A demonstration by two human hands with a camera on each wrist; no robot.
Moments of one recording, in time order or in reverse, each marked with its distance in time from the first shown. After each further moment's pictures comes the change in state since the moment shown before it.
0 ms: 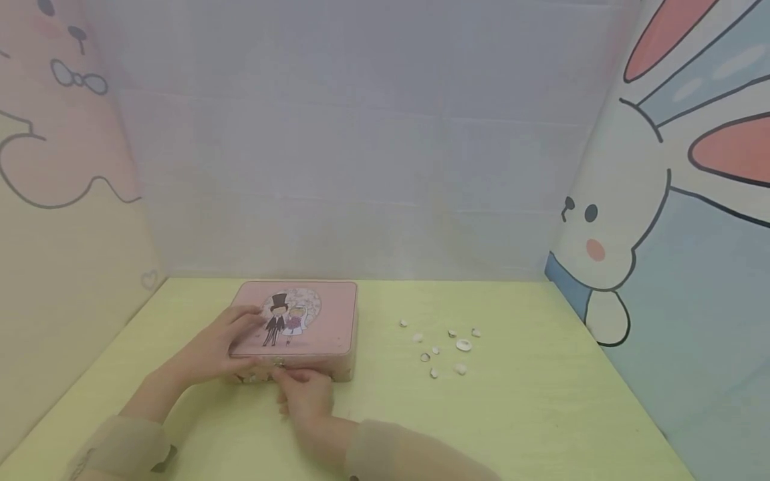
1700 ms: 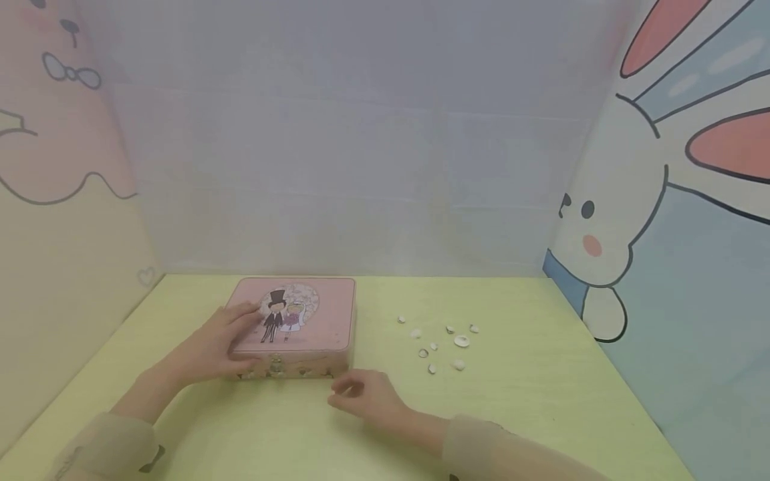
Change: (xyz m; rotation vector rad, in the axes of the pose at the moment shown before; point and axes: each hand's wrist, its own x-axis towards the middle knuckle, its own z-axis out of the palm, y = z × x) left_hand -0.001 0.012 -0.007 0.069 -0.064 -0.019; right_hand 0.005 -0.022 -0.133 -0.549 -0.488 -0.270
